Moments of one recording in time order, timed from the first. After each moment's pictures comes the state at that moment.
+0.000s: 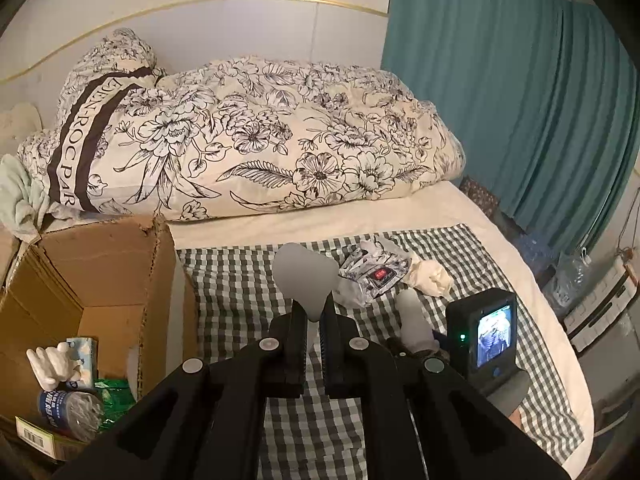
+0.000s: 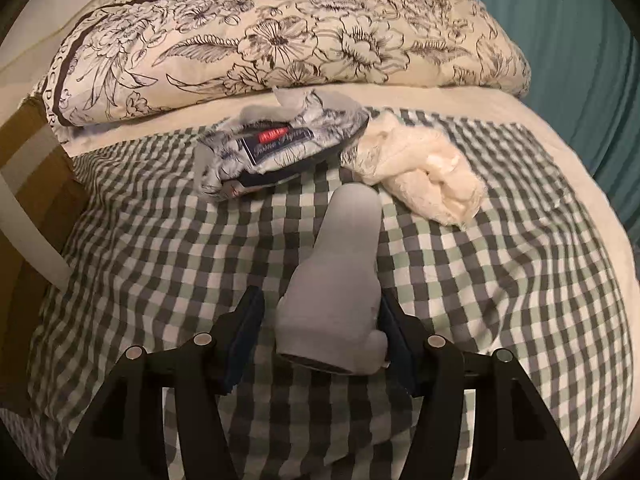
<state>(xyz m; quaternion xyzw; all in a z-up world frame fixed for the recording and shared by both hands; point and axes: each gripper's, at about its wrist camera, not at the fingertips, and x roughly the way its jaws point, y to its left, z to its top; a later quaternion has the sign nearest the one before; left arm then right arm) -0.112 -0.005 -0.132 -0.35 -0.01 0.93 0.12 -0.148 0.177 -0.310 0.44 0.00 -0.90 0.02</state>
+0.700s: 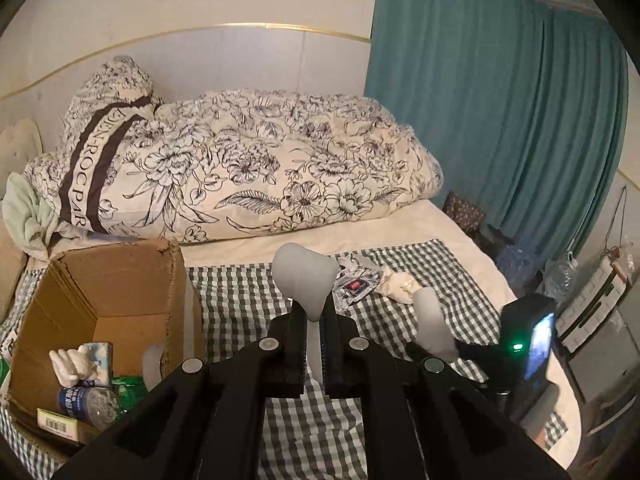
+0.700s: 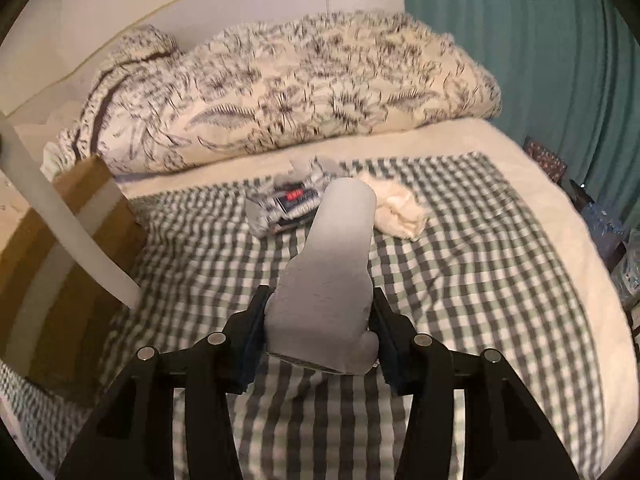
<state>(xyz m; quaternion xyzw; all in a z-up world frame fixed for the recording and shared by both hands) -0.058 -0.011 -0.087 -0.31 -0.01 0.94 0.14 -0.065 0.184 -0.221 0.38 -0.04 -0.93 0.03</state>
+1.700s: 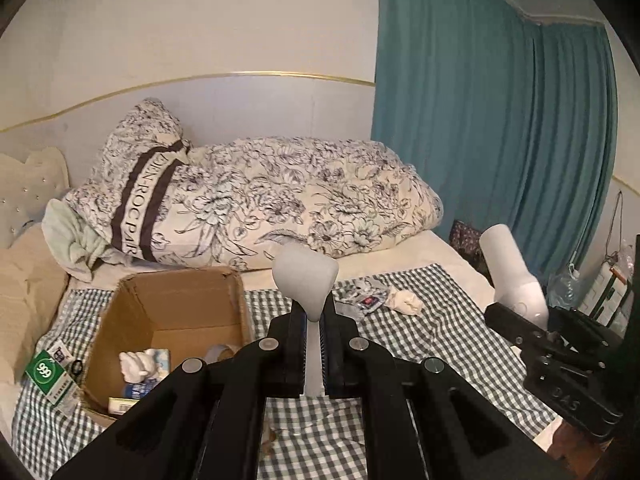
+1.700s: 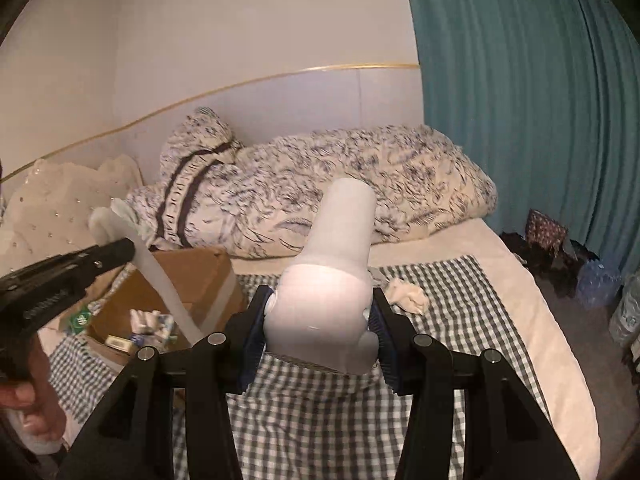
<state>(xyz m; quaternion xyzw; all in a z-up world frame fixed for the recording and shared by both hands) 0.026 -0.073 -0.023 -0.25 -0.01 0.96 0.12 0.077 0.127 -0.062 0.23 -0.03 -0.97 0.07</state>
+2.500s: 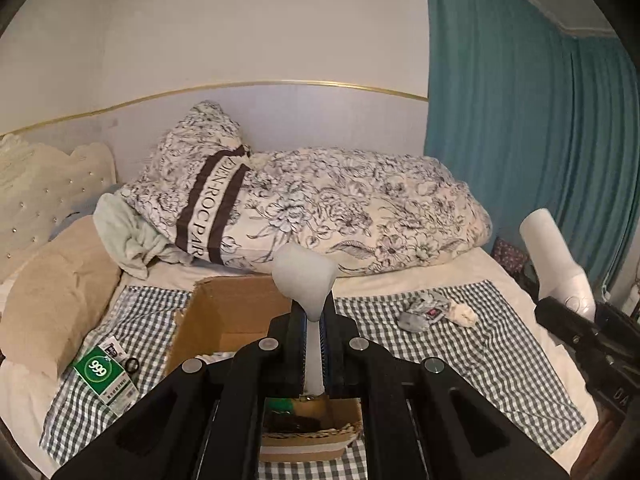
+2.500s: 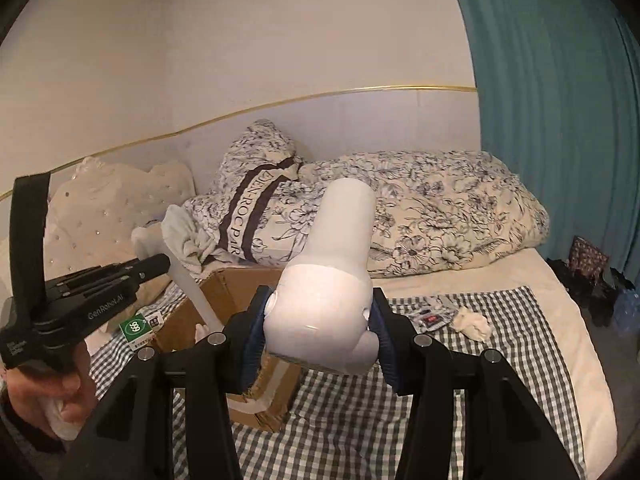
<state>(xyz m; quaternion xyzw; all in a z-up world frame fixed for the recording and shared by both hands) 0.031 -0.160 -0.012 -0.23 -0.02 0.97 0.04 0.085 0.056 -0.031 0.21 -0.02 -0.97 0.16</state>
